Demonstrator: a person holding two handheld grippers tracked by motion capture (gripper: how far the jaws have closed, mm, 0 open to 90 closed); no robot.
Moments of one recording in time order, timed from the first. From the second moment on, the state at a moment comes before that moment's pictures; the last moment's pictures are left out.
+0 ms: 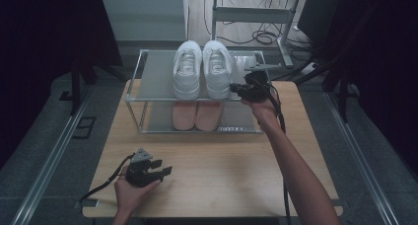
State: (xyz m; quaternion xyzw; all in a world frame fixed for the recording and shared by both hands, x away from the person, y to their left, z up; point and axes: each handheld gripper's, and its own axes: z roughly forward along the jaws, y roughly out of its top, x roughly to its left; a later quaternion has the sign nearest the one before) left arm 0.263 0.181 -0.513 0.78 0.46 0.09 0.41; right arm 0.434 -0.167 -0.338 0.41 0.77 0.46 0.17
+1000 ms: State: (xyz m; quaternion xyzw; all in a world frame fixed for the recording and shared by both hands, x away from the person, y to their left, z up) left arm 0.265 0.182 -0.511 0.78 0.46 0.09 0.41; right arm 0.424 -0.156 -0.341 0.38 0.78 0.48 0.16
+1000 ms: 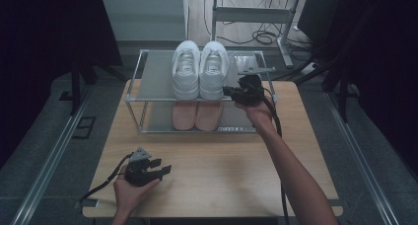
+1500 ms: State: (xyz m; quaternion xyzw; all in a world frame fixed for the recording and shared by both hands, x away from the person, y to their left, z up) left arm 0.269 0.180 -0.506 0.78 0.46 0.08 0.42; right arm 0.389 -0.193 -0.340 0.35 0.77 0.50 0.18
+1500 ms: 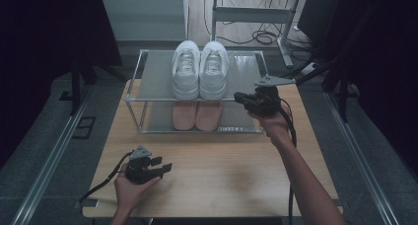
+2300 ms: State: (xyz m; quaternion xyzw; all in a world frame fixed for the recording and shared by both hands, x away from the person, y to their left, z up) left arm 0.270 0.172 -0.509 0.79 0.45 0.08 0.42; right arm 0.312 -0.286 -0.447 0.38 0.76 0.49 0.17
